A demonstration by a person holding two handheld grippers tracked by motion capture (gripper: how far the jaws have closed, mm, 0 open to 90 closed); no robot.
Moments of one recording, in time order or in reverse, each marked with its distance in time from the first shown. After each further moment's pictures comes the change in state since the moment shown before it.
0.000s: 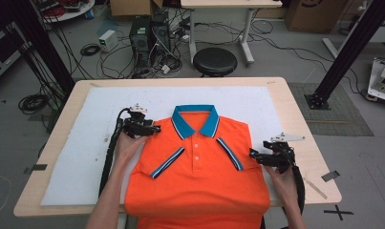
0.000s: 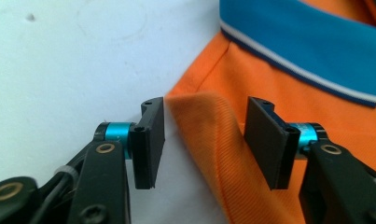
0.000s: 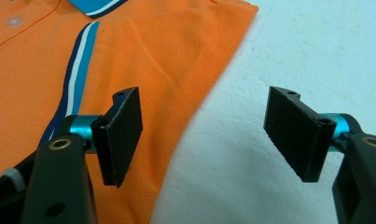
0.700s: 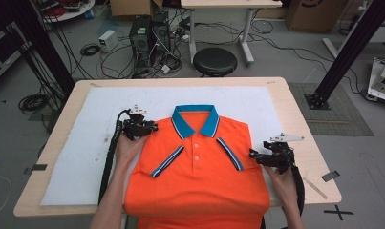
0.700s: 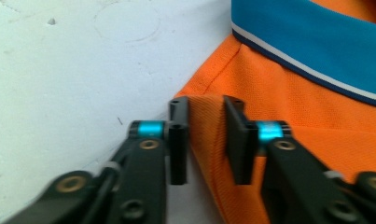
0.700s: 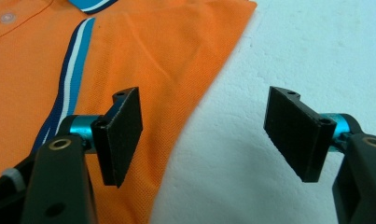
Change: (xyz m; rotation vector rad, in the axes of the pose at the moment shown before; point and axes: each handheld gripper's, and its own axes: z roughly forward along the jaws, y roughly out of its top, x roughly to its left) left arm -0.002 -0.005 -0.002 -0.036 0.056 -0.002; right arm 0.001 0.000 0.001 0.013 -0.014 0.003
